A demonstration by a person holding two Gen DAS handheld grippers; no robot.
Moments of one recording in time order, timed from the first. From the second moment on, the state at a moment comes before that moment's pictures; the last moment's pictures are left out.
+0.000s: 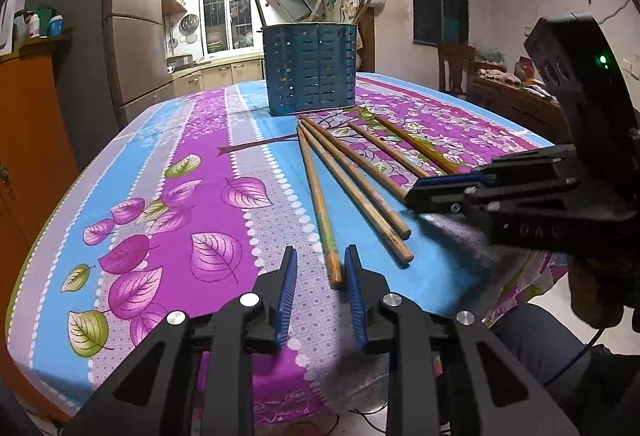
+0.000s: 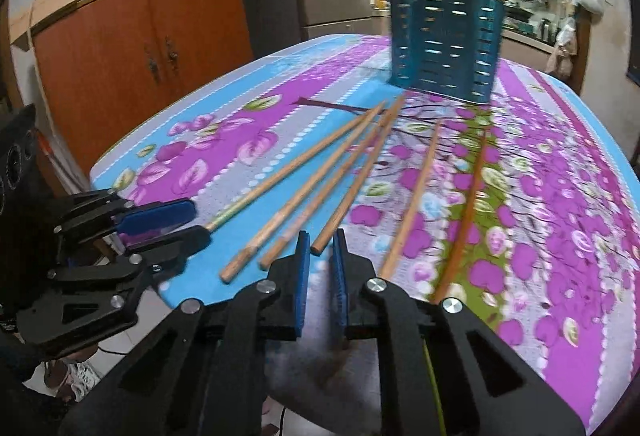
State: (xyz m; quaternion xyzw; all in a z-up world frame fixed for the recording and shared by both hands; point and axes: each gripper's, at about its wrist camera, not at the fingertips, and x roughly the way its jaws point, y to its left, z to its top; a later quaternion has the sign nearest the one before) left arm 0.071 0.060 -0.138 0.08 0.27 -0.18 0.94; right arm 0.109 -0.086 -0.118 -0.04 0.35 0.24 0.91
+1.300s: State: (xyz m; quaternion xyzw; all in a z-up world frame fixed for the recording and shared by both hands) left arm 0.056 0.058 -0.041 0.08 0.09 -0.15 0.98; right arm 0.069 -0.114 0.006 -0.05 0.15 0.20 0.97
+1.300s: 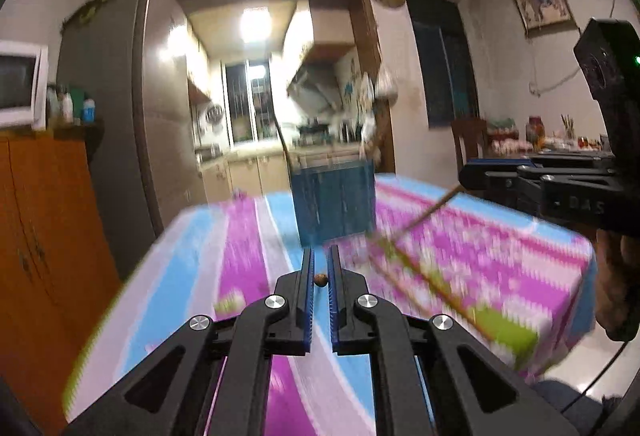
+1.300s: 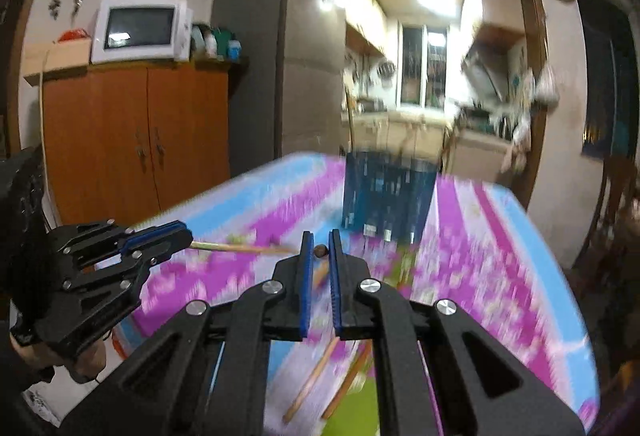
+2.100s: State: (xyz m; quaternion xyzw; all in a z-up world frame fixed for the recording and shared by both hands) left arm 0.171 0.039 0.093 0.05 0.10 -0.19 0.98; right arm 0.185 -0.124 0.081 -0.05 0.18 0.24 0.95
